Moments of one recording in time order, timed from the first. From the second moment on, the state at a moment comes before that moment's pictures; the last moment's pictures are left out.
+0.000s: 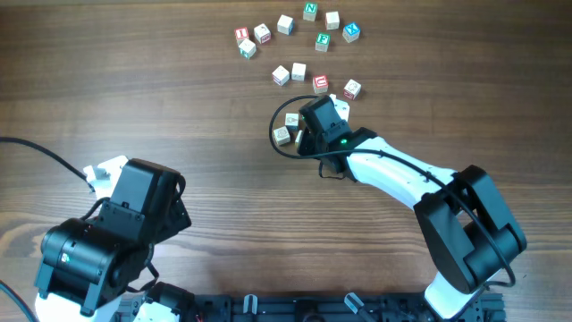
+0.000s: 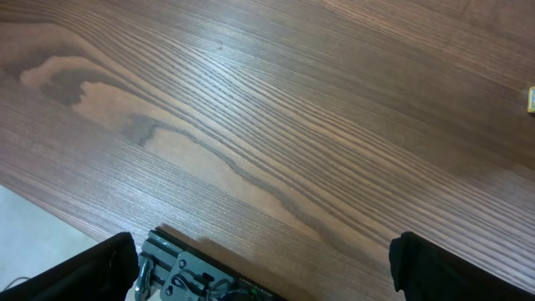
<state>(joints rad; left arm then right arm) -0.37 0.93 1.26 -1.61 -0.43 -0.74 0.59 1.85 1.06 -0.27 0.09 0.81</state>
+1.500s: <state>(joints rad) -0.37 0.93 1.26 -1.61 -0.43 -0.74 0.63 1.87 1.06 -0.28 0.08 0.84</state>
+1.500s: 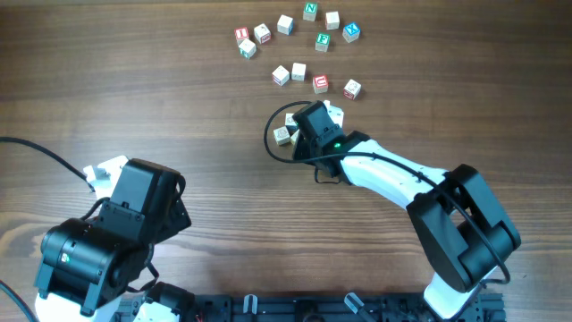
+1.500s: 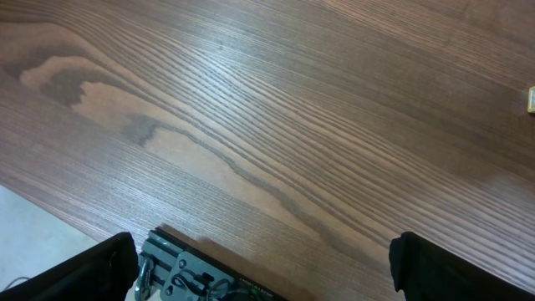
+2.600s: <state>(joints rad) -0.37 0.93 1.26 -1.61 -0.43 -0.74 0.63 1.90 1.06 -0.21 0.12 0.85</state>
